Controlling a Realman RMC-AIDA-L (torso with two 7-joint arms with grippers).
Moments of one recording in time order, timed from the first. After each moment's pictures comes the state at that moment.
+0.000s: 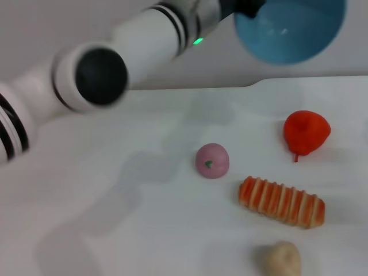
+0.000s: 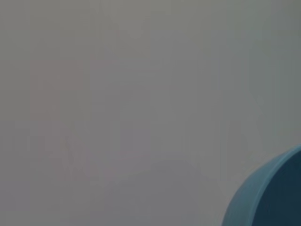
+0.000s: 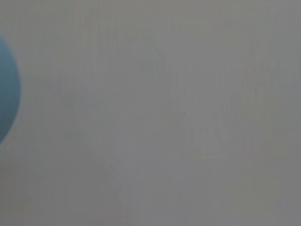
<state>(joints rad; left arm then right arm) -0.89 -2.07 -1.19 -0.89 1.94 0.02 0.93 0.34 2.07 -0.80 -0.25 -0.71 -1.09 0.45</state>
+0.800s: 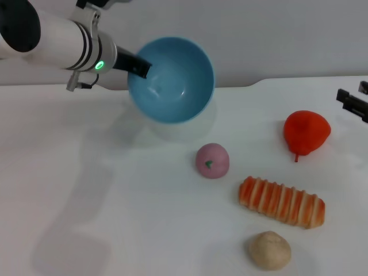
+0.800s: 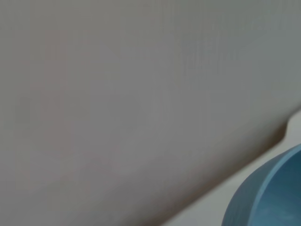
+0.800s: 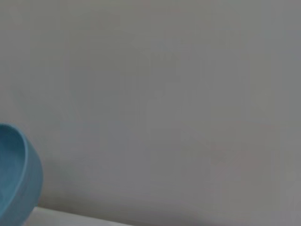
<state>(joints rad) -0.90 -2.06 -1.76 -0.77 2.61 -0.72 0.51 0.32 2.07 -0.84 -0.83 -1.63 -0.98 1.43</state>
